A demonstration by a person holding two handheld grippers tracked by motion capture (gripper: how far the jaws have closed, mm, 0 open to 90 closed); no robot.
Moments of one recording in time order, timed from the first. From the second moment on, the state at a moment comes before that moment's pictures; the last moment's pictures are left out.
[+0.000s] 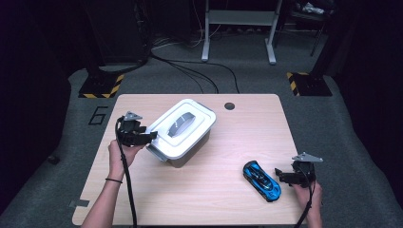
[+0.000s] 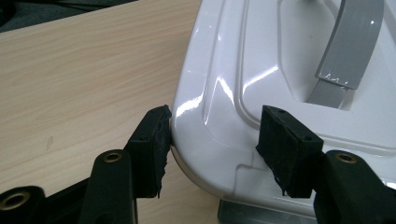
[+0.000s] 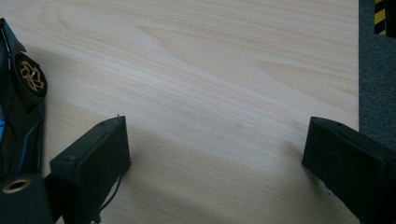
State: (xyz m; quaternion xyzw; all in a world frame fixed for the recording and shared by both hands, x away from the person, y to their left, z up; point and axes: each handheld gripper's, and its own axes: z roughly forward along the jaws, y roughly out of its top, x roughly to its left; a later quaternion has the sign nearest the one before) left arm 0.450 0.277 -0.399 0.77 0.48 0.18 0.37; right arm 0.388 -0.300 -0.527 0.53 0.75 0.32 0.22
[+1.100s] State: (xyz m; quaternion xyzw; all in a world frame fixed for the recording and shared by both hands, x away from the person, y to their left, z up) left arm 0.399 0.253 -0.401 0.78 0.45 0.15 0.41; right arm 0.388 -0.300 -0.527 0.53 0.75 0.32 0.22
